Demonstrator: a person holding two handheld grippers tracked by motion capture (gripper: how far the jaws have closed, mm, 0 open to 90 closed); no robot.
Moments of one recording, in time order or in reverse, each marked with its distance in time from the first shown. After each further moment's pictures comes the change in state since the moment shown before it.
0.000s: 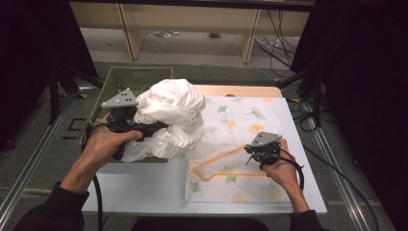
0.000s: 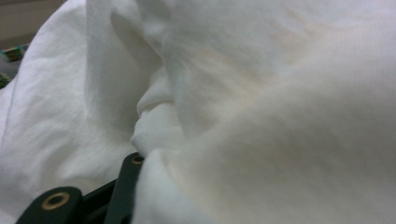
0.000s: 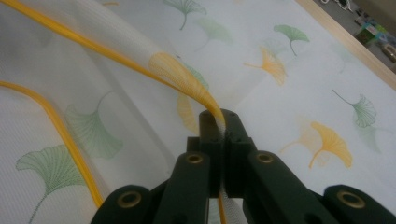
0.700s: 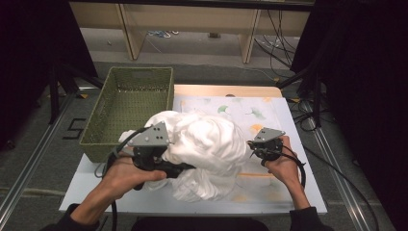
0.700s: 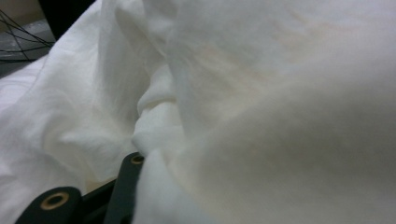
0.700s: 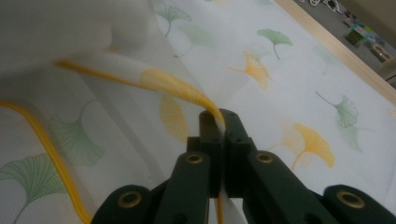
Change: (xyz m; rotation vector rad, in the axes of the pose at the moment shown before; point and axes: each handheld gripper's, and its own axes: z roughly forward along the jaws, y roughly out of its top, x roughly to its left) left arm -0.097 -0.013 0.016 0.075 -0.260 0.143; right arm -0.010 0.001 -0.002 -0.005 -0.021 0.039
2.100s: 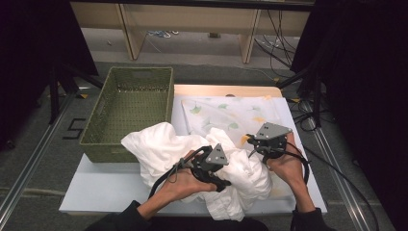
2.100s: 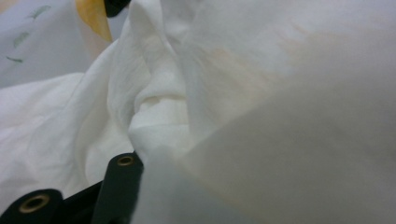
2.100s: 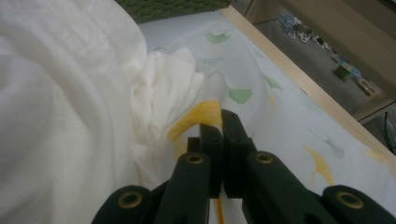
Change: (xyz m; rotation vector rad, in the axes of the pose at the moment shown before) left arm -0.005 -0.022 0.131 0.236 0.039 0.036; right arm 0.008 0.031 -0.036 -0.123 -0.015 -0.055
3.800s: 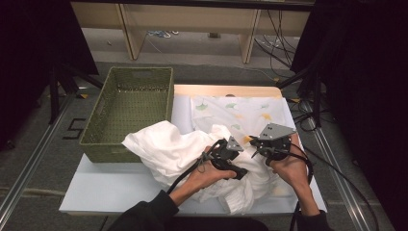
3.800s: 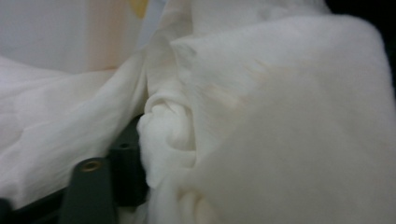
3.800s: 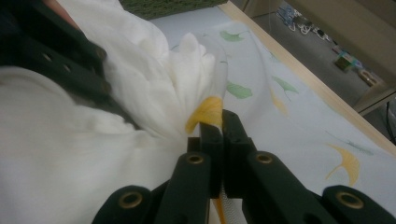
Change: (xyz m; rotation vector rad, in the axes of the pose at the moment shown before) left arm 0.026 0.007 0.070 -0.012 0.029 -0.147; right arm 0.002 0.002 -0.015 0.021 -0.002 0.032
